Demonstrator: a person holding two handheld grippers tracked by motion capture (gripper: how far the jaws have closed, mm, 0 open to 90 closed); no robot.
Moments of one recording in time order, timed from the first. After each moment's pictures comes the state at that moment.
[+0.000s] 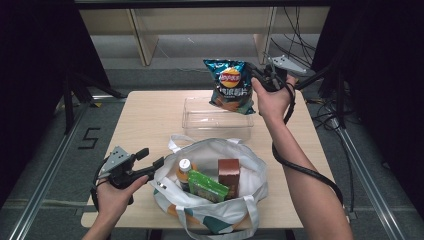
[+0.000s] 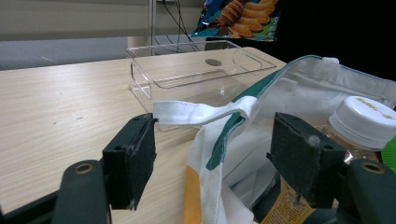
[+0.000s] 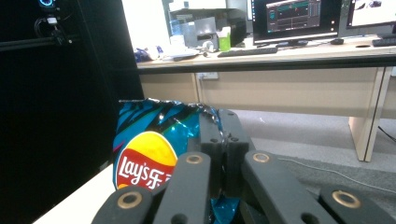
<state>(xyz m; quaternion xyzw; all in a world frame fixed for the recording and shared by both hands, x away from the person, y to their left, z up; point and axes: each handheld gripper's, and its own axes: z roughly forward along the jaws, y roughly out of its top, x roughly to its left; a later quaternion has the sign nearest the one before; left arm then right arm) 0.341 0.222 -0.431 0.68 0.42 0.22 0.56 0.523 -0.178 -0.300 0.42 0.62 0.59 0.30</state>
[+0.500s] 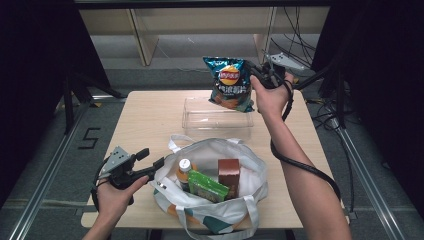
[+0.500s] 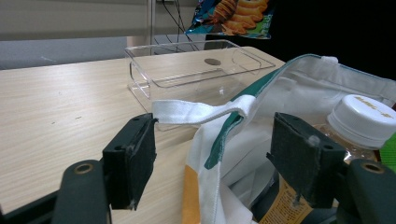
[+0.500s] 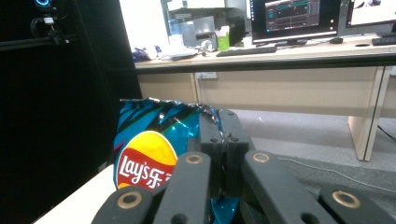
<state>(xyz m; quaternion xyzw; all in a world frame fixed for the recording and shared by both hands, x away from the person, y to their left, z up) 0.341 0.220 -0.431 0.68 0.42 0.21 0.56 0.533 -0.175 -0.300 0.42 0.62 0.59 0.29</state>
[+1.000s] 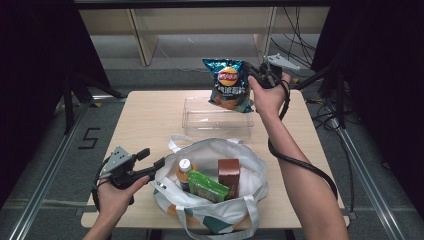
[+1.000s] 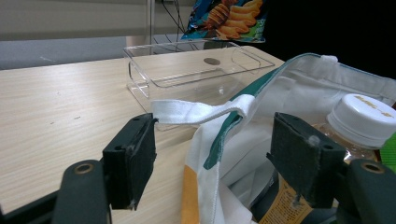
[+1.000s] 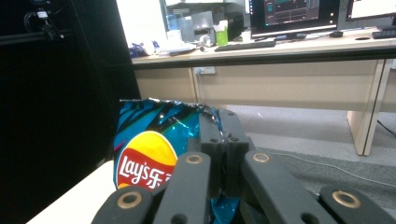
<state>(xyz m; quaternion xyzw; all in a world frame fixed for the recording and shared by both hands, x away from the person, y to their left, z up) 0.341 0.220 -0.432 0.68 0.42 0.21 0.56 0.544 -0.172 -0.308 0.43 0.62 0.59 0.29</state>
